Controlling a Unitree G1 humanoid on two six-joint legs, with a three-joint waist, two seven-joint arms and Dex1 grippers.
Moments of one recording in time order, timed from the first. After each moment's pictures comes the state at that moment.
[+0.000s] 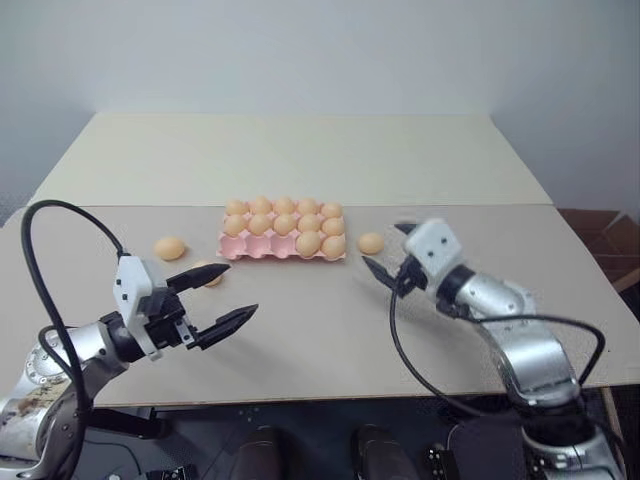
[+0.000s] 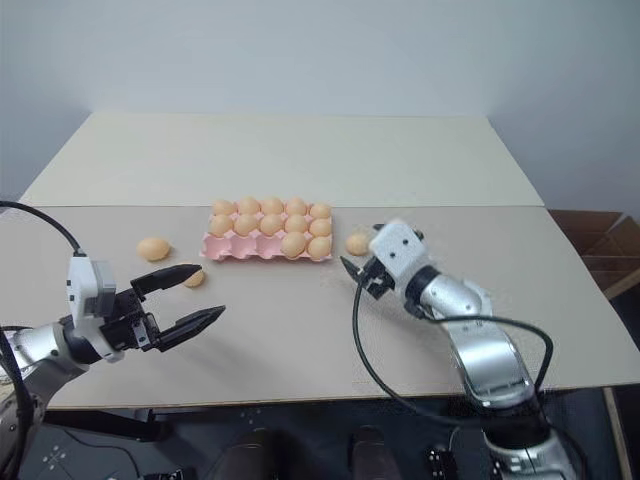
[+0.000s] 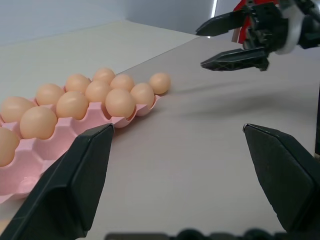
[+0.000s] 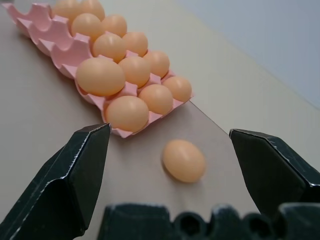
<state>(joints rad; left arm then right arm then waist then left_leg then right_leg) 0.12 0.73 0.34 -0.54 -0.73 0.43 -0.85 -0.38 -0.51 0.14 -0.40 0.08 0.55 0.50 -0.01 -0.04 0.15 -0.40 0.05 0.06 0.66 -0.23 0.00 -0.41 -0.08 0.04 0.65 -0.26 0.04</state>
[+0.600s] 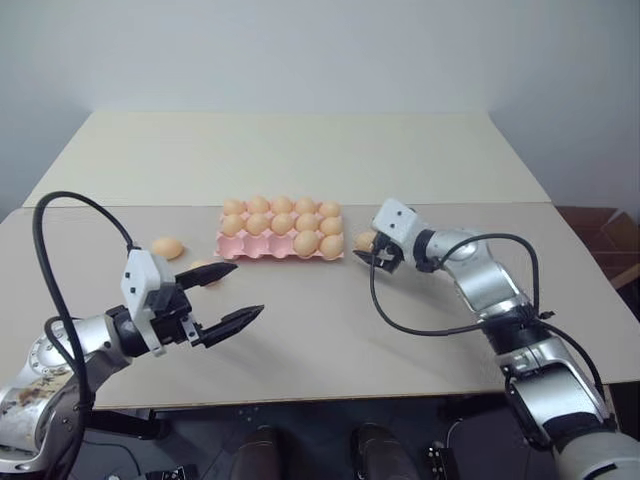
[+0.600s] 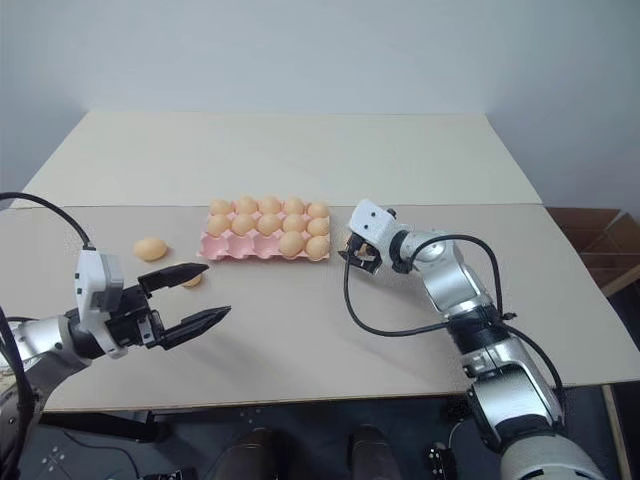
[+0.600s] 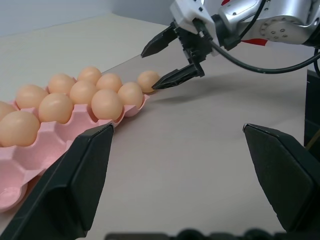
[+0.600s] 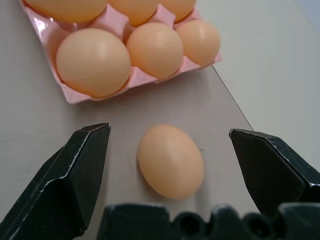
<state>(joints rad) 0.08 0.76 0.32 -0.55 -0.75 0.49 -0.85 -0.79 -0.48 0.33 0.36 -0.10 0.23 0.70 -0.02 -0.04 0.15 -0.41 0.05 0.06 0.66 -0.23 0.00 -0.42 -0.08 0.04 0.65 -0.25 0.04</state>
